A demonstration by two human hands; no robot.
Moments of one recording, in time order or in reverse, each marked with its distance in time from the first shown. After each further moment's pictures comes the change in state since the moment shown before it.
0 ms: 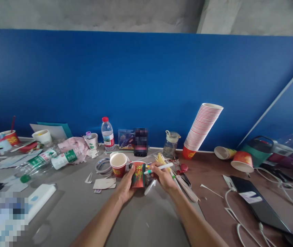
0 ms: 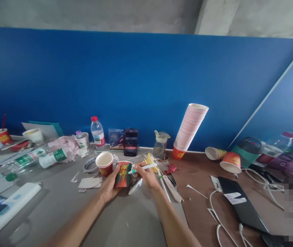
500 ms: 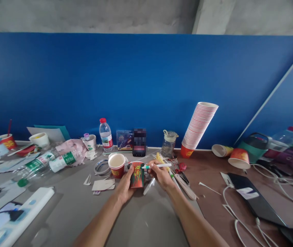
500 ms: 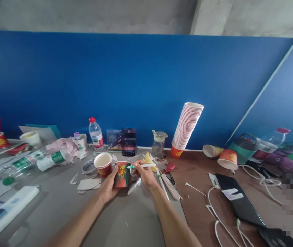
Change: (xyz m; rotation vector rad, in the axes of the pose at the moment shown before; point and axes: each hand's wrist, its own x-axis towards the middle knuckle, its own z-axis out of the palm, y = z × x) left_hand 0.002 0.000 0.000 -0.062 0.026 -0.022; right_hand 0.001 0.003 -0.001 0.058 0.013 -0.013
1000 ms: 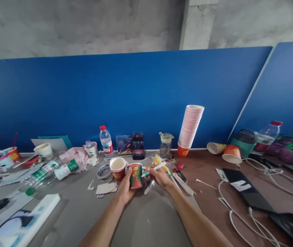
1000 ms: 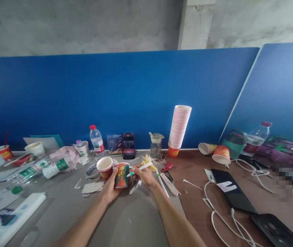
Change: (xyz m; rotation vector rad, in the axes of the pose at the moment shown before) left_hand -0.008 0.005 0.005 -0.012 -0.054 0.029; right_hand -0.002 0.002 -0.002 -0.025 -0.092 0.009
